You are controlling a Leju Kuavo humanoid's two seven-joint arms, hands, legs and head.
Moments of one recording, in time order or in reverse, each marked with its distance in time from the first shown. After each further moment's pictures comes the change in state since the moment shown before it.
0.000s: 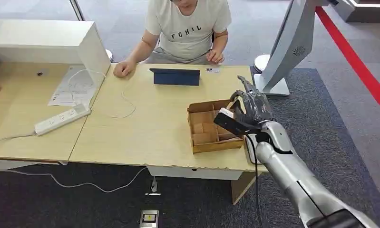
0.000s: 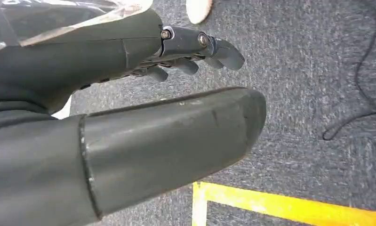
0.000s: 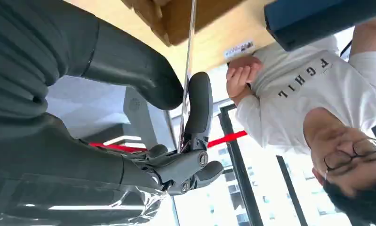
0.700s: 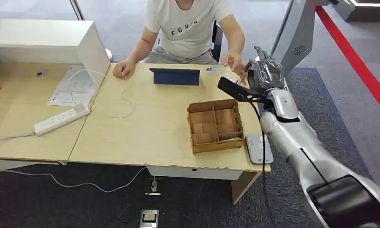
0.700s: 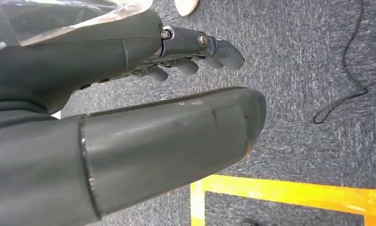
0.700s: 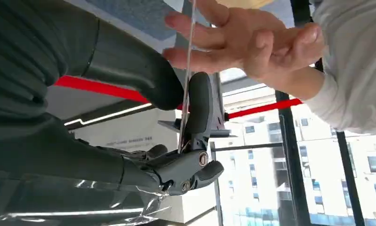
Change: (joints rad) left arm 0.006 -0.013 -0.016 0.000 -0.011 -0.034 -0.034; right arm -0.252 0.058 0.002 0.232 0.181 0.047 0.230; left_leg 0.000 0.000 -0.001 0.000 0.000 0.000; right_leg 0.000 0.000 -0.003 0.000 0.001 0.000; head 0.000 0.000
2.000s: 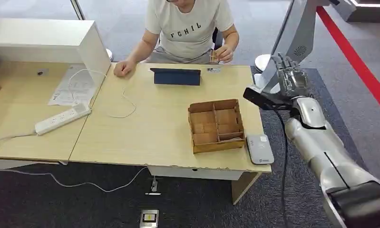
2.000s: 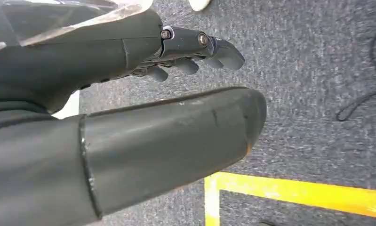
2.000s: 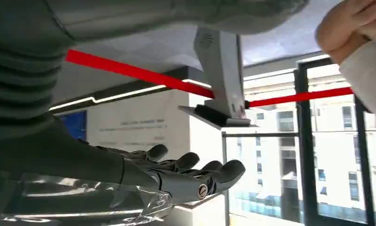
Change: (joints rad) left arm 0.005 -0.002 -0.009 0.000 0.009 -0.004 0.070; right arm 0.025 -0.152 -0.081 0.068 0.028 -0.075 -0.151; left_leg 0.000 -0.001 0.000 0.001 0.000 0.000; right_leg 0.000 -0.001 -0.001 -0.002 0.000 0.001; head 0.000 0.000
